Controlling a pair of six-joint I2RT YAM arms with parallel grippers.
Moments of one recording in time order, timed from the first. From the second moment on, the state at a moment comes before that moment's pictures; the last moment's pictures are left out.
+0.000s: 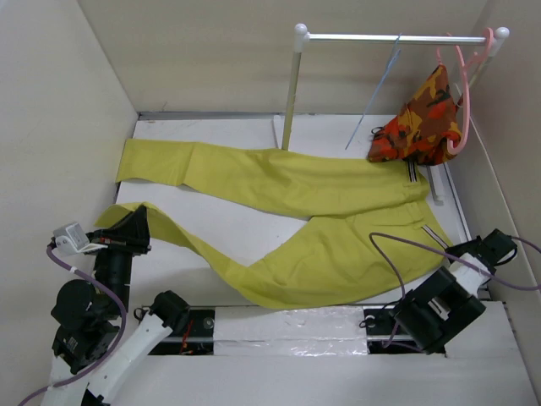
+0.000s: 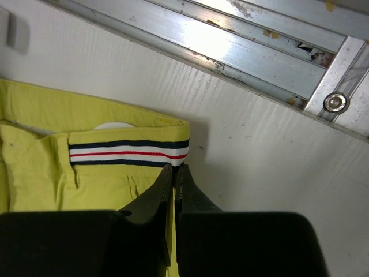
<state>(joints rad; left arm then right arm) -0.64 0.09 0.83 -0.49 -0.65 -0.44 -0.96 1.06 0.42 -0.20 -0.19 0.43</state>
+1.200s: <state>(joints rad) -0.85 0.64 0.92 -0.39 -1.39 -0.40 -0.40 0.94 0.71 -0.27 0.02 0.40</state>
